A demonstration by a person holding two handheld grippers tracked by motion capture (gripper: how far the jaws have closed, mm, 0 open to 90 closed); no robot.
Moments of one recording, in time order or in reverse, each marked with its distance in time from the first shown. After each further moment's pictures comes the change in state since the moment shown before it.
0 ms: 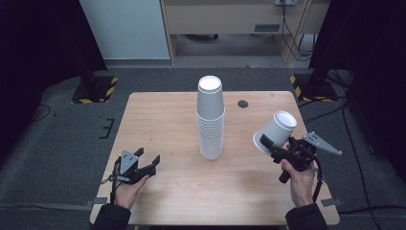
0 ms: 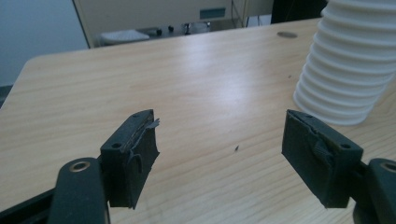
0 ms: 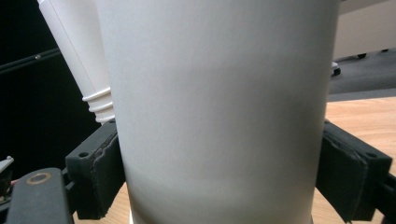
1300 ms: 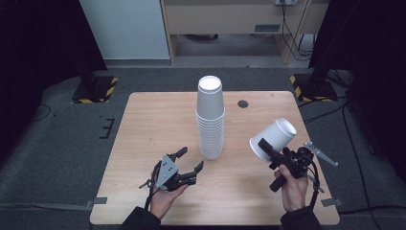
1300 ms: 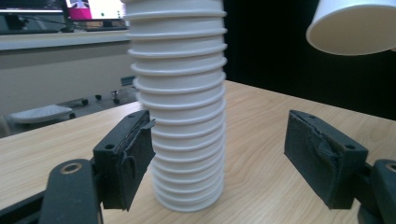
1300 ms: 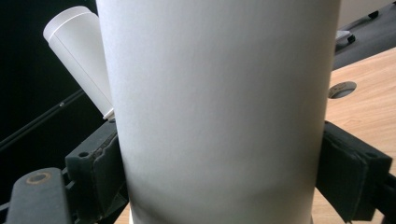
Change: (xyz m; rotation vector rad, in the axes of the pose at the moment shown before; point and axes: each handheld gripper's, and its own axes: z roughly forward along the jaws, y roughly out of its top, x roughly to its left) left arm -0.117 0.023 0.030 -0.232 -0.292 0.108; right arm 0.008 -0.025 -0.005 -0.055 0.019 0.278
